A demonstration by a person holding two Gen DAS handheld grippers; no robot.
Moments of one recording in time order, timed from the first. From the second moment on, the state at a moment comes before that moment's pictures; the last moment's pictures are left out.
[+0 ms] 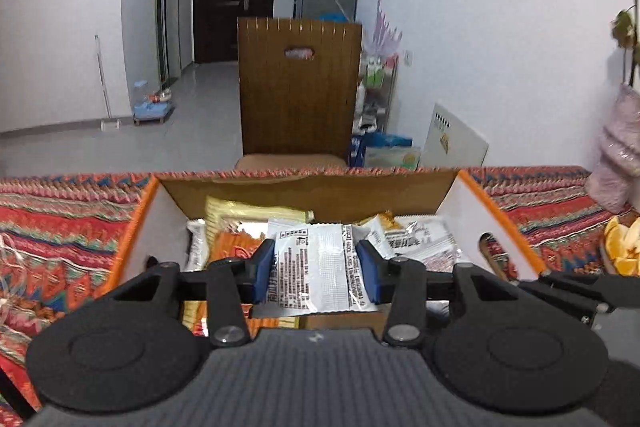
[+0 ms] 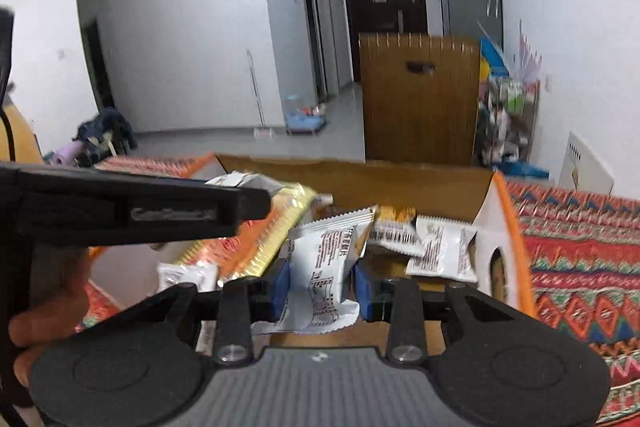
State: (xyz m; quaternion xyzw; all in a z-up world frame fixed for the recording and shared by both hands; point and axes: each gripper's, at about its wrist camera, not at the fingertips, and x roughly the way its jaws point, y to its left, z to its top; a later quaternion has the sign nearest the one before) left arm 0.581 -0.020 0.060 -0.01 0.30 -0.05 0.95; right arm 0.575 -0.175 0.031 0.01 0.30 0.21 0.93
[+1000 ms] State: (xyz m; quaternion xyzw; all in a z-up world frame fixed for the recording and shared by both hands) left arm 0.396 0.014 0.148 0.04 0.22 -0.01 0.98; right arm 0.425 -0.220 0.119 -0.03 0.21 0.18 0.96
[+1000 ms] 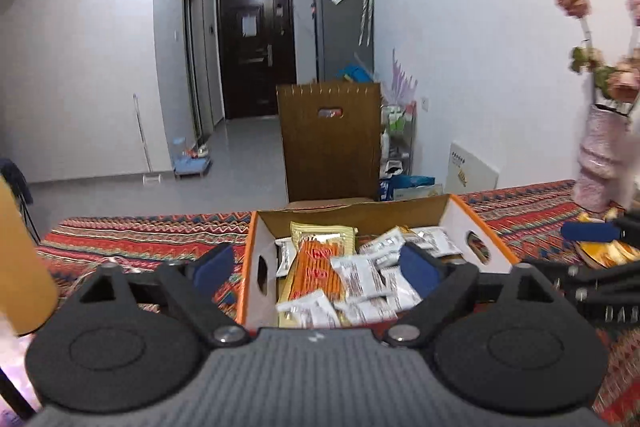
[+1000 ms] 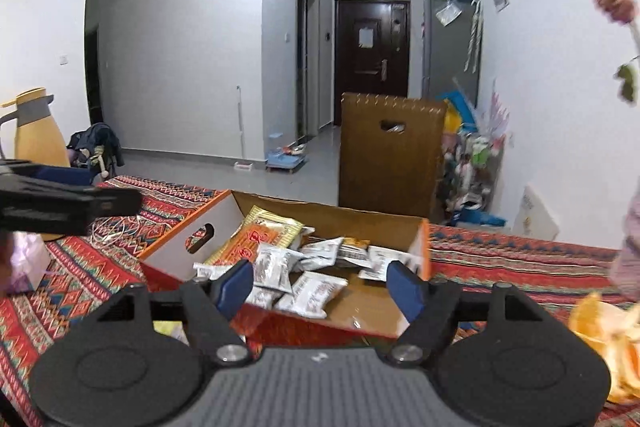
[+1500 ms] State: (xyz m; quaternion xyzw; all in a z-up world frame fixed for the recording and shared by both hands) left arm 0.186 0.040 0.110 -0.01 0.20 -0.04 0.98; right arm 0.236 -0.253 0.101 -0.06 0.18 0.14 0.97
